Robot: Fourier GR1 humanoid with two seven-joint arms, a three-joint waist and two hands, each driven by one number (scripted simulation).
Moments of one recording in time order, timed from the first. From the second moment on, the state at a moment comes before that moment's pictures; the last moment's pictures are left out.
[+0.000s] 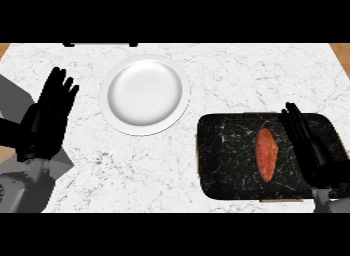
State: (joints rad) left arm -0.22 0.33 -0.12 -1.62 0.42 0.34 0.15; right arm -0.06 -0.44 0.25 -1.42 -0.43 -0.13 -0.24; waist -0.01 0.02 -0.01
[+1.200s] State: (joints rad) left arm -0.25 0.40 -0.23 -1.44 0.16 0.26 0.10; right arm -0.26 -0.46 0.56 -1.57 0.36 -0.73 0.49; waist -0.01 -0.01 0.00
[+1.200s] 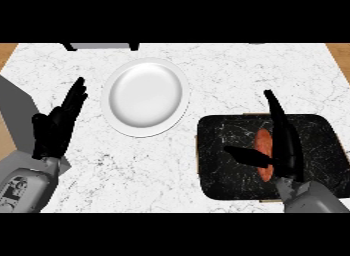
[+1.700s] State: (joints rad) left arm -0.24 0.40 -0.21 -1.42 0.15 0.24 0.08; right arm -0.32 -0.70 0.53 -1.86 0.35 -0.30 0.98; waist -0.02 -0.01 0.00
